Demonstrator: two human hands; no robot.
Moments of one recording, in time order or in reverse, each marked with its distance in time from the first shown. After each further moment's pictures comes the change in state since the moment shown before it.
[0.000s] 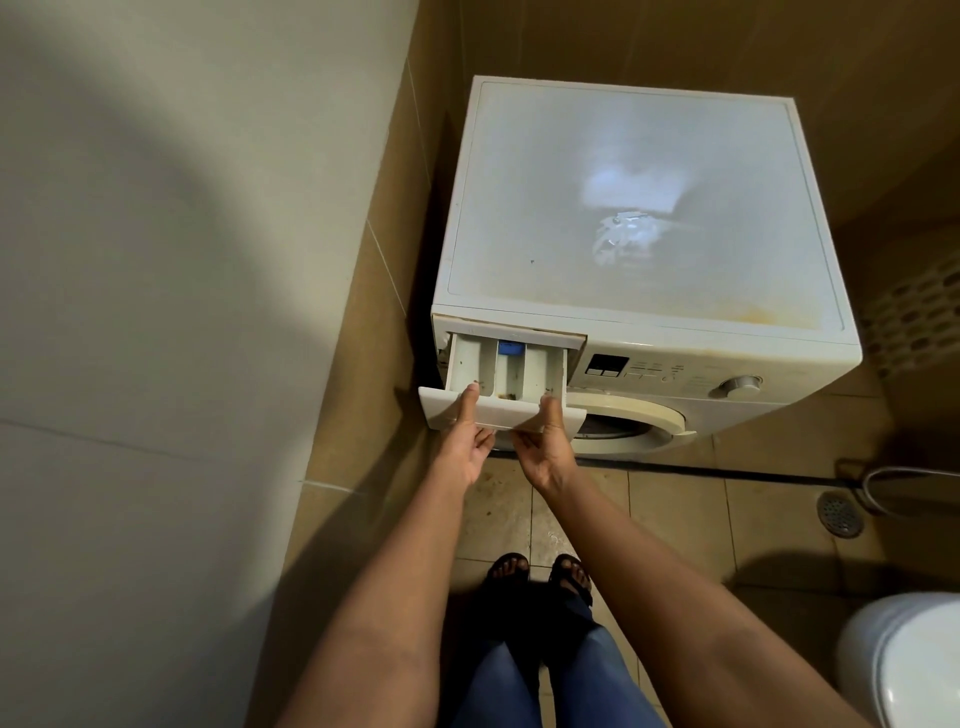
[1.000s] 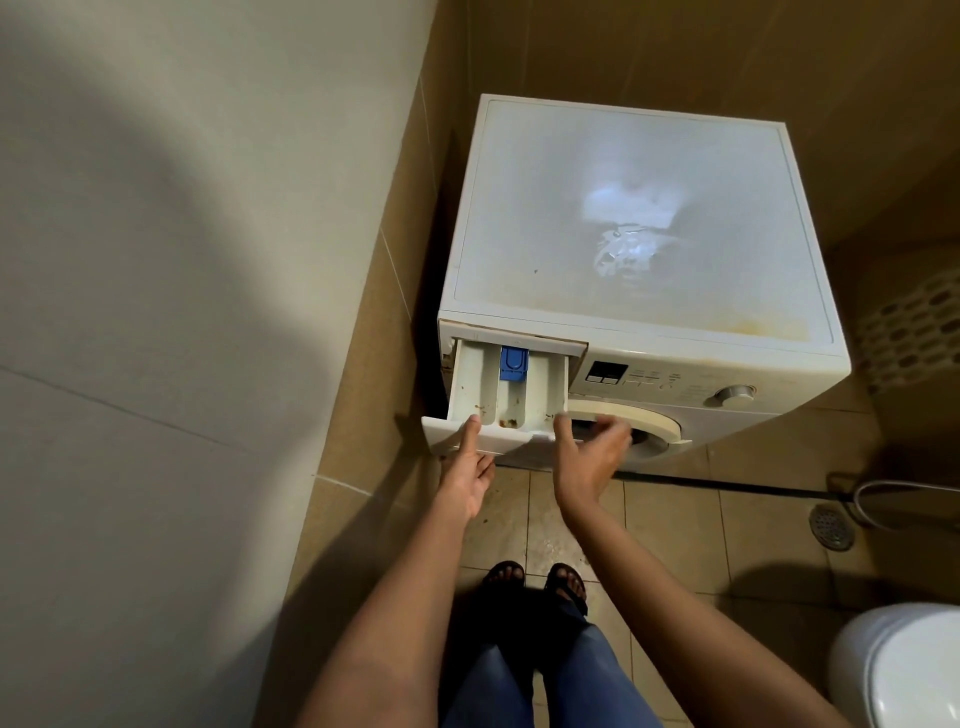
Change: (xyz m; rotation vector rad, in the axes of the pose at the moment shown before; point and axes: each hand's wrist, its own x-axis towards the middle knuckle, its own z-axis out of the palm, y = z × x) left_hand -0.020 -0.020 -0.020 0.030 0.019 -0.022; right_hand -0.032 -0.009 -0.017 -0.997 0.432 -0.805
